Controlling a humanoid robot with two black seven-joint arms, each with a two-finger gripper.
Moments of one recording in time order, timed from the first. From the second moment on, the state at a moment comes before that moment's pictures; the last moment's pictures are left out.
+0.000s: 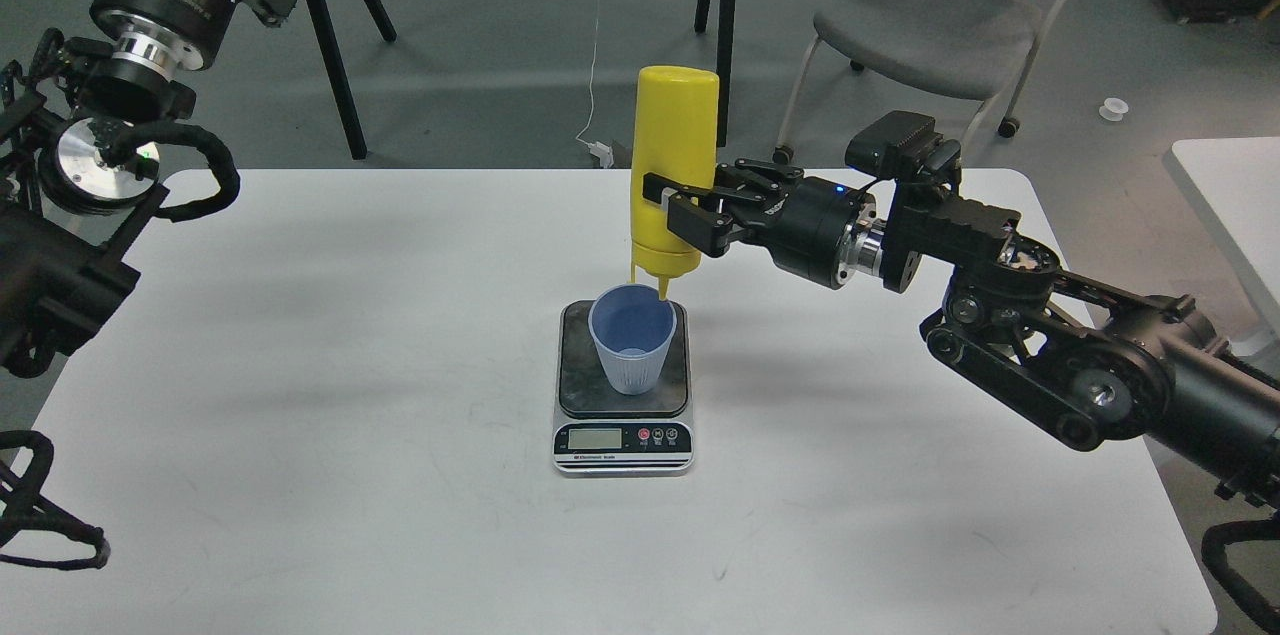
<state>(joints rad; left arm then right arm) -0.92 0.46 -0.84 -0.71 -0.17 -0.43 -0.29 0.80 -0.36 0.56 1.24 -1.80 0.05 0.27</state>
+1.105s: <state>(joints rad) -0.90 0.43 -0.84 -0.71 -0.17 -0.43 -0.29 0.46 -0.55 0.83 1.25 -0.34 0.23 0.35</state>
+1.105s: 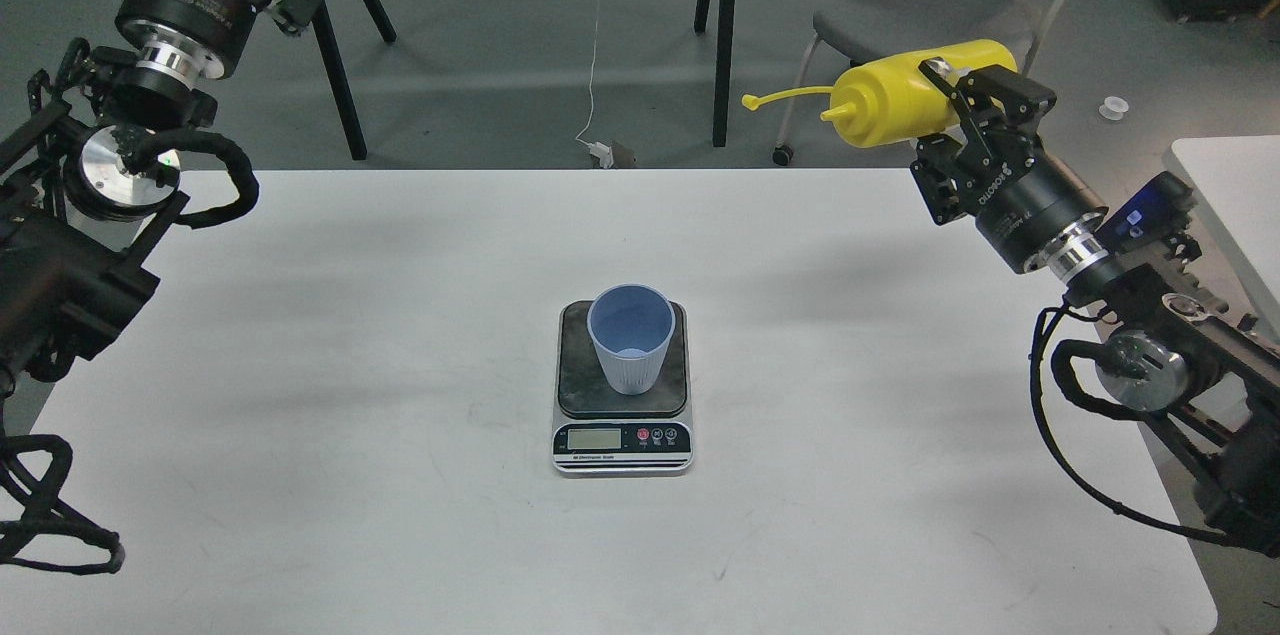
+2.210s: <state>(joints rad) -0.88 0.42 -0.86 -0.71 -0.17 -0.43 -0.28 0.12 -0.25 0.86 1.04 0.36 0.49 0.33</state>
